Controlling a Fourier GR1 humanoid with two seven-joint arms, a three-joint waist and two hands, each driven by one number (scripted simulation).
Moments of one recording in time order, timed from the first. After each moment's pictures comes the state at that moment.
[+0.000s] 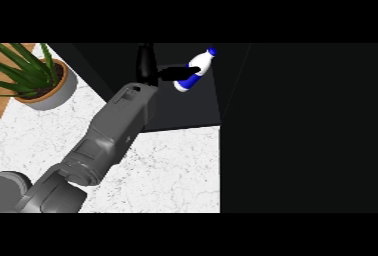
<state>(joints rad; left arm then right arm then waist) -1.19 0.05 -0.23 -0.13 0.48 0.59 -0.58 0.92 -0.12 0.09 -2.41 -0.18 0.45 -0.28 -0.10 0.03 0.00</state>
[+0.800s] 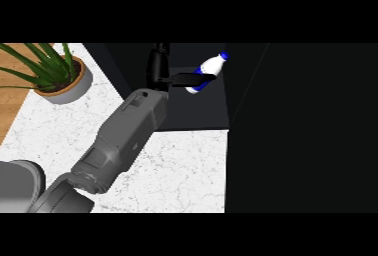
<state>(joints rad) -1.13 0.01 -0.18 -0.27 0.53 0.39 -0.69 0.94 -0.10 0.12 -2.42 -0.19 0.44 -0.23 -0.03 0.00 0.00</state>
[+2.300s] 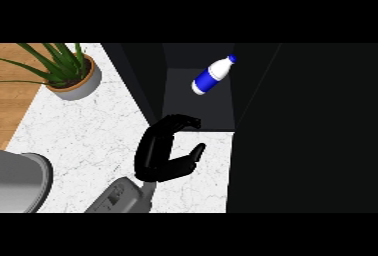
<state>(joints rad) -0.33 0.12 -0.61 -1.36 0.60 0.30 -0.51 0.96 -0.18 0.22 -2.47 -0.08 0.47 -0.24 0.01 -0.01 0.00</state>
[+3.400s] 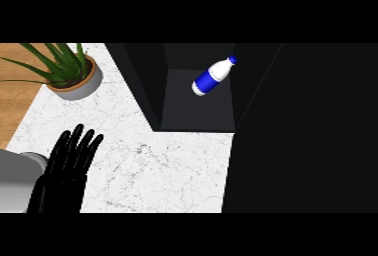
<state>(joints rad) 0.16 0.47 -0.41 -1.81 0.78 0.16 -0.52 0.94 -0.39 0.52 -2.50 0.01 0.63 -0.22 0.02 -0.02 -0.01</state>
